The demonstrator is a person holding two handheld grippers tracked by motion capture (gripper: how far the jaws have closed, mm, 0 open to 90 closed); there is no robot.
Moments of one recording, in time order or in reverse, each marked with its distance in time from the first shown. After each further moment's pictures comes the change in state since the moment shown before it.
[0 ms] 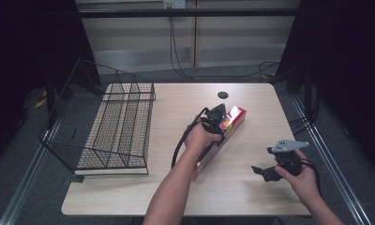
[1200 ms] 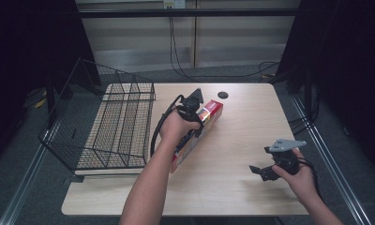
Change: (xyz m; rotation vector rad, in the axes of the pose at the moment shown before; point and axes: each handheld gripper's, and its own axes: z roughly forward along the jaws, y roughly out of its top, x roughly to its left) left arm 0.042 -0.029 -0.077 0.025 0.039 -0.110; right arm 0.002 0.004 0.006 -0.012 0.016 -0.010
